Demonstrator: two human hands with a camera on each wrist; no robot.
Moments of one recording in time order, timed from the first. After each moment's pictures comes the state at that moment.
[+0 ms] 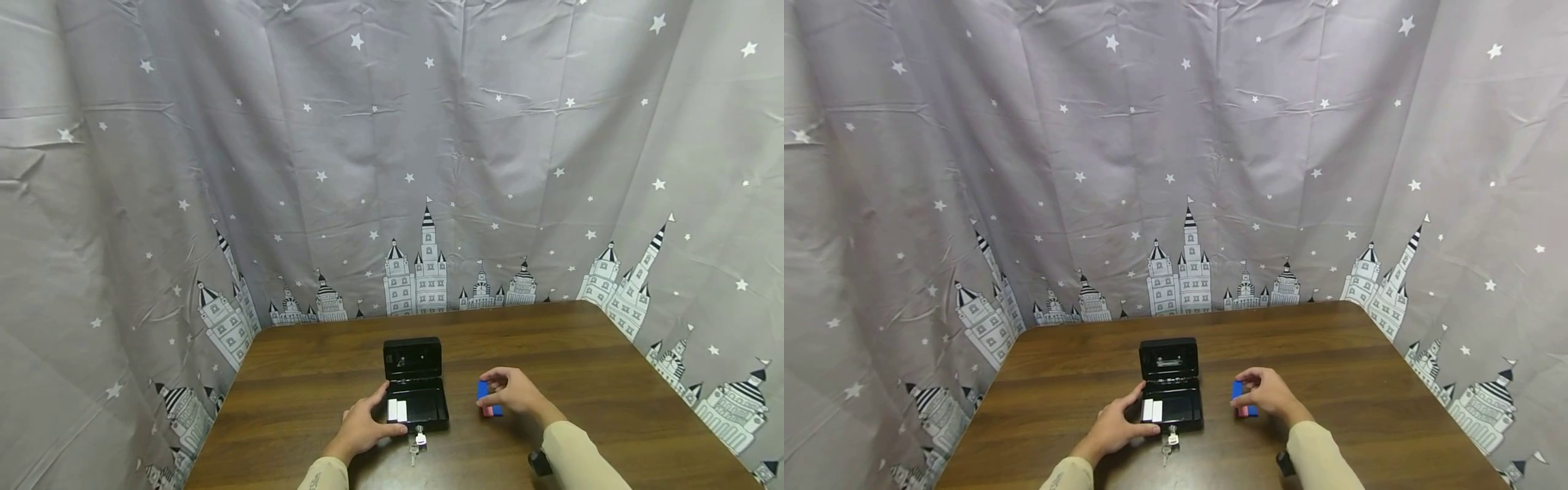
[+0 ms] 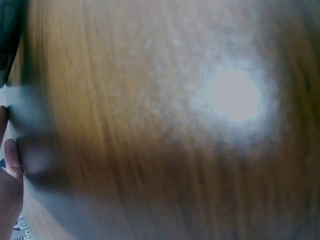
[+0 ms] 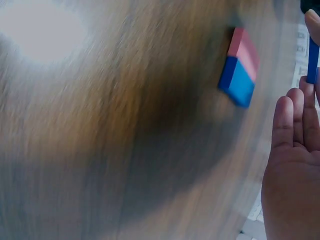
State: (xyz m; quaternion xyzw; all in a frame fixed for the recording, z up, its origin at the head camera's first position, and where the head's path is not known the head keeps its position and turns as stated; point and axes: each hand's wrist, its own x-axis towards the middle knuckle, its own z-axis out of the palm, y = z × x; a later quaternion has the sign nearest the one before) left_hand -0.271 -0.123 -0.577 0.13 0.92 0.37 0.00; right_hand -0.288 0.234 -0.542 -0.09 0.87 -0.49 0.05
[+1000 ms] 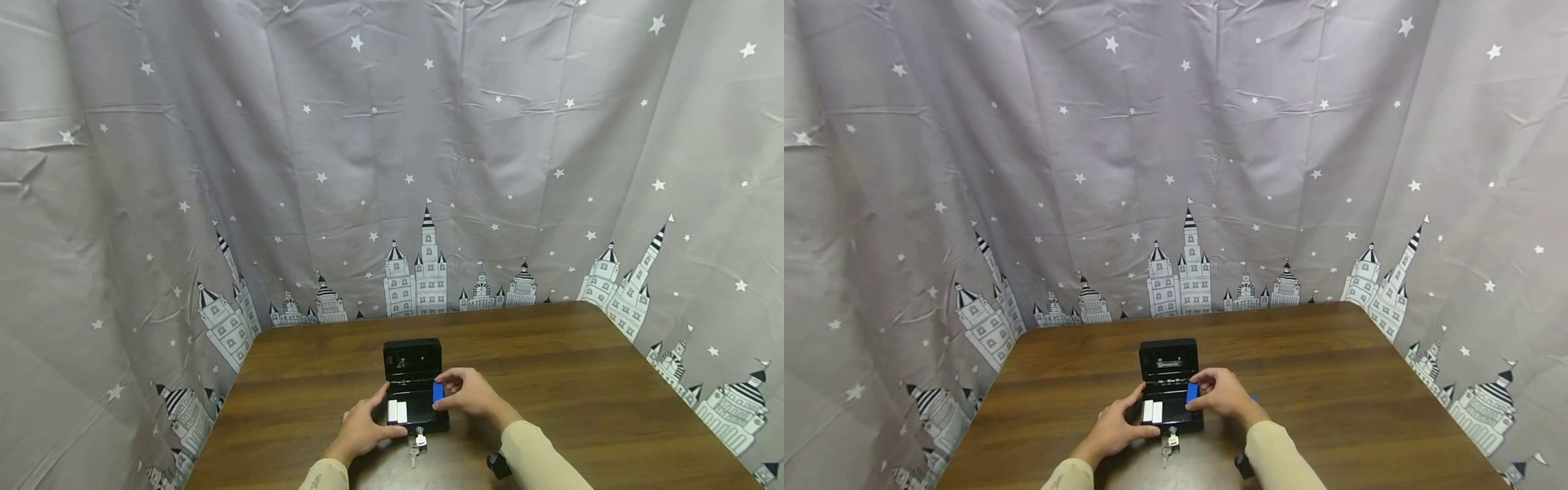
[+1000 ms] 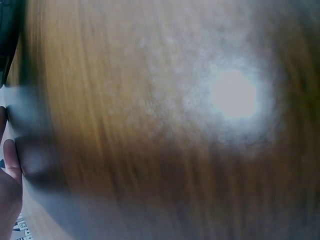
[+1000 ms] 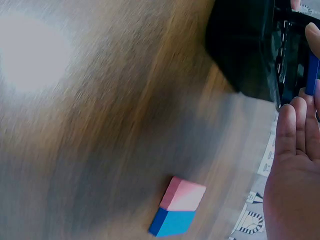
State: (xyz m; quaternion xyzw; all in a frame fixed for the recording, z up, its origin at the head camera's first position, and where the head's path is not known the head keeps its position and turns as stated) left_hand -0.270 -0.122 -0.575 0.13 0.92 0.37 0.01; right_hand -0.295 0.153 -0.536 -0.16 0.85 -0.51 0.05
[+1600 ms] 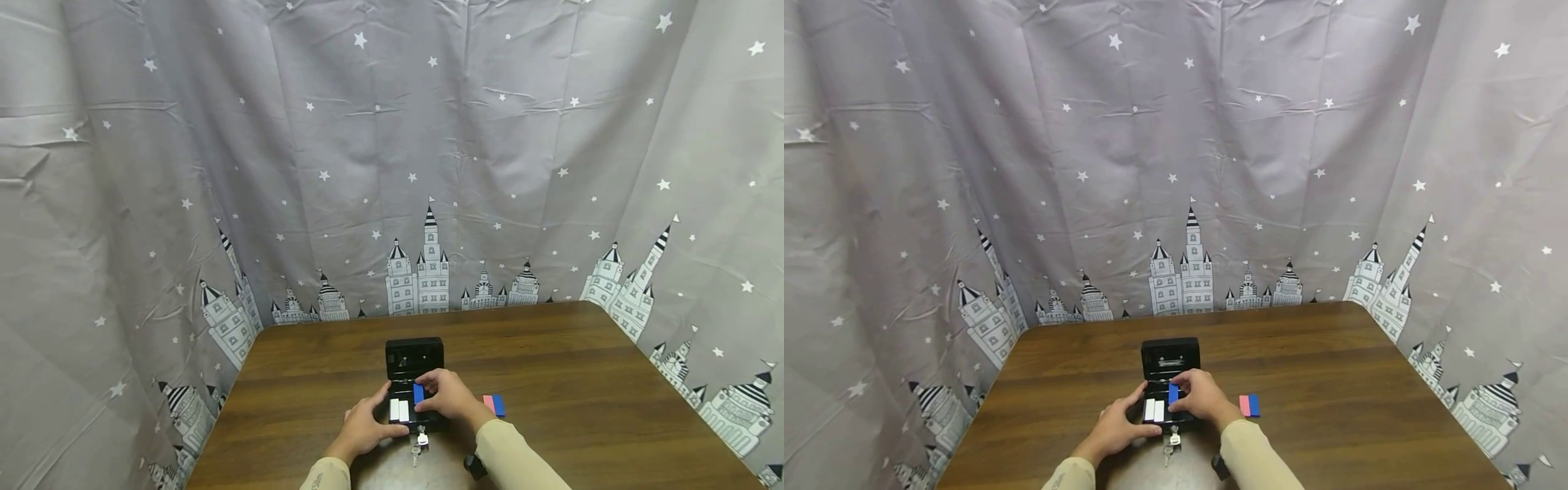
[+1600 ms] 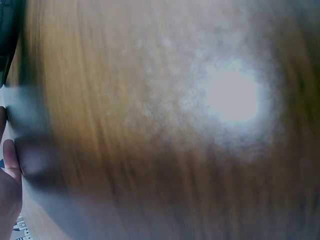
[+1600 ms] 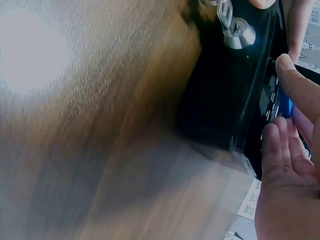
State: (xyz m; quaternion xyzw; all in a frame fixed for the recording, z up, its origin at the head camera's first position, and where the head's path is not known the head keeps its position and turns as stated) left_hand -0.268 -0.122 -0.572 0.13 0.92 0.37 0.01; right_hand -0.297 0.105 -0.534 -0.20 0.88 -0.44 0.04
